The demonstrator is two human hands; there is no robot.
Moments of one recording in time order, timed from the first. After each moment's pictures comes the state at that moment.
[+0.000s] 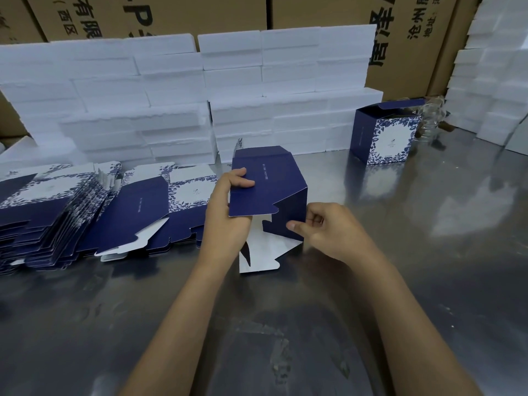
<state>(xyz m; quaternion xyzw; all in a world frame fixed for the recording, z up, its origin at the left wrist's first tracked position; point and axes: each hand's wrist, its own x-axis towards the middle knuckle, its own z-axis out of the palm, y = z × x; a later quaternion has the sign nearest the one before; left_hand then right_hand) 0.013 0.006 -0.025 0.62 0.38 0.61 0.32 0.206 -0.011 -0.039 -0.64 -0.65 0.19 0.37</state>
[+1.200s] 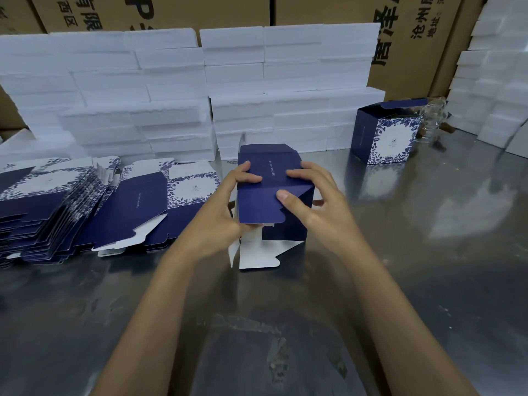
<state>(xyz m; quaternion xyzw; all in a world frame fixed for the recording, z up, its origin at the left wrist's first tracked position) -0.016 0.006 -0.005 0.75 0.38 0.40 0.36 0.176 -0.026 -0.012 -0.52 -0.60 0.24 0.56</state>
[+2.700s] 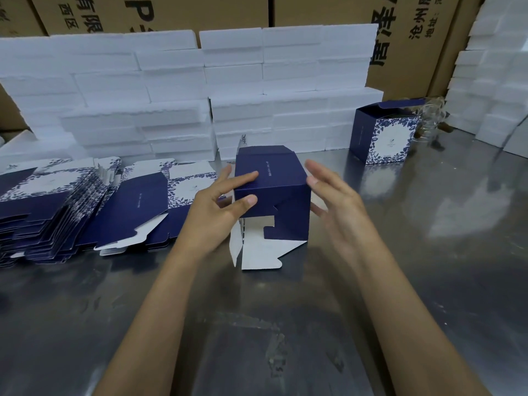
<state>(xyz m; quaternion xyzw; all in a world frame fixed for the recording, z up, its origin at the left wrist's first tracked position) -0.012 -0.004 0.001 0.68 0.42 0.49 0.36 0.198 -0.016 -0.019 -0.38 -0.44 0.49 0.65</state>
